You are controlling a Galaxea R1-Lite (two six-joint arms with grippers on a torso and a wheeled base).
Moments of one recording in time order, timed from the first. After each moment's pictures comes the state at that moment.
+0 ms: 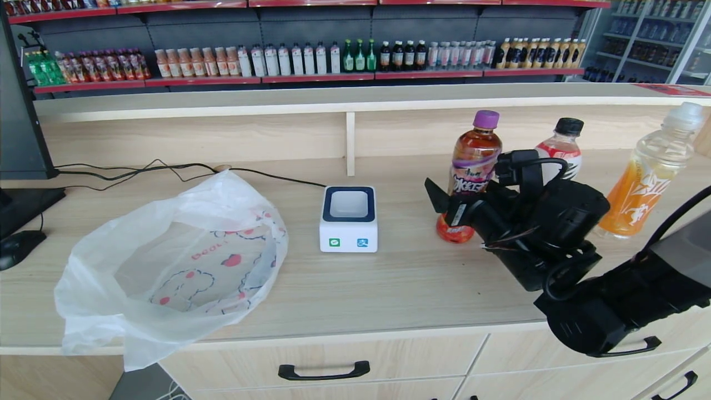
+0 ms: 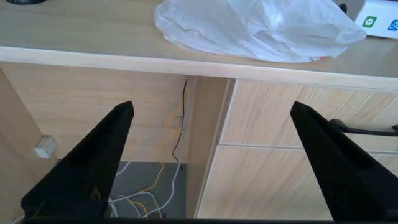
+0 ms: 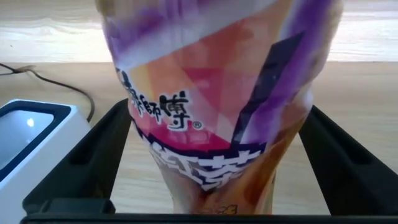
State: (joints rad) left arm 0.00 0.00 0.00 -0.01 0.01 -0.03; right arm 0.46 2.00 -0.80 -1.40 -0.21 0.00
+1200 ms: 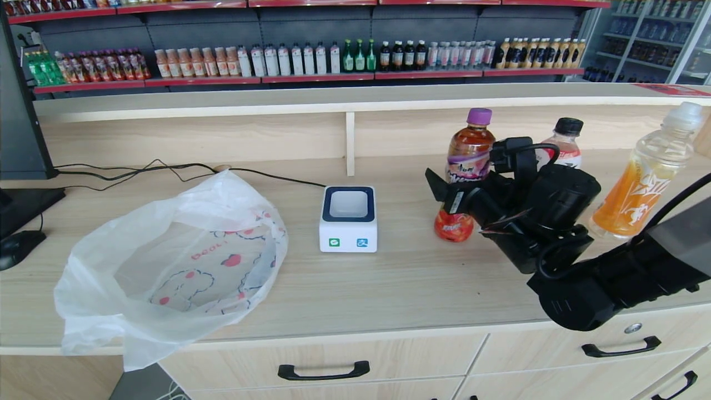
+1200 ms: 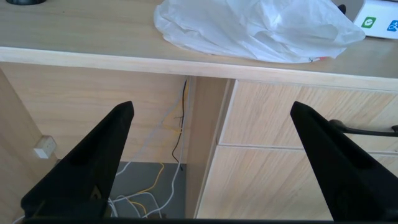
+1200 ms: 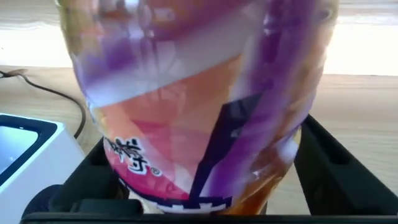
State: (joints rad) left arm 0.00 0.00 0.00 -0.01 0.01 -0.03; right arm 0.43 2.02 -0.91 -1.32 -0.18 -0.02
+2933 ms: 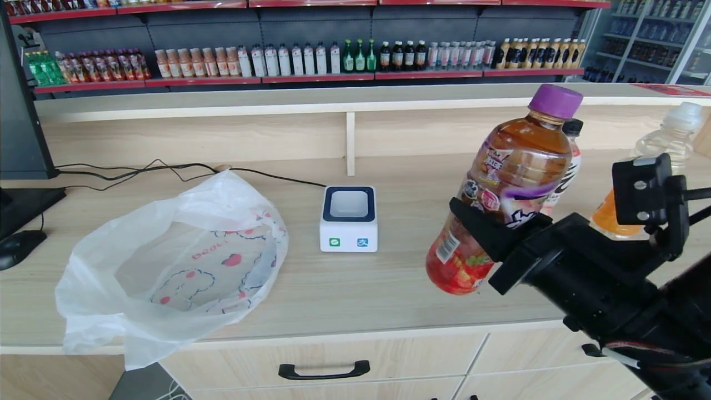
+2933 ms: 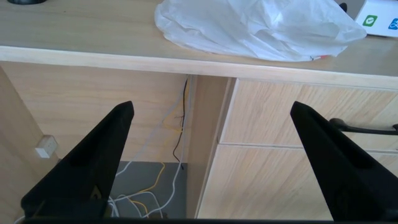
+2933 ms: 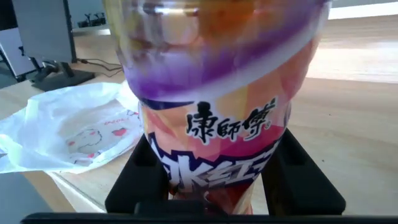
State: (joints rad) left arm 0.00 0.00 0.00 0.00 0.01 -0.03; right arm 0.77 1.55 -0.43 -1.39 -0.19 0.03
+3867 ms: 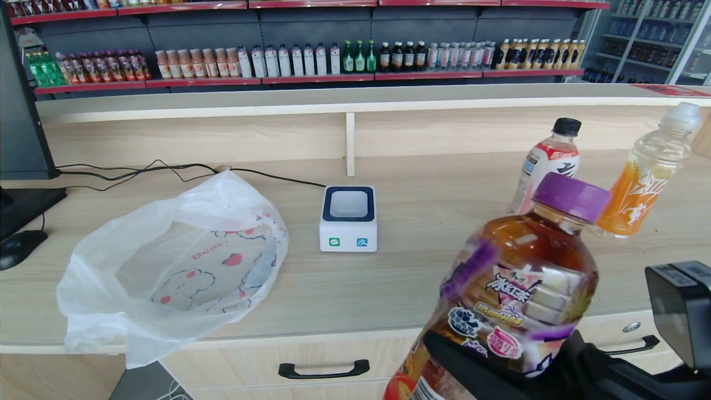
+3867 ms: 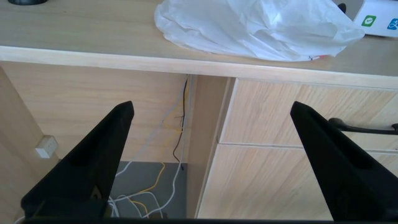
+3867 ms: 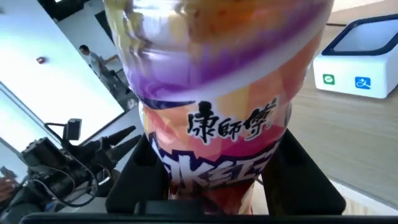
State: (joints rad) left arm 0.00 0.00 0.00 0.00 0.01 -0.03; right arm 1.10 1.51 -0.21 -1.54 -0.12 0.32
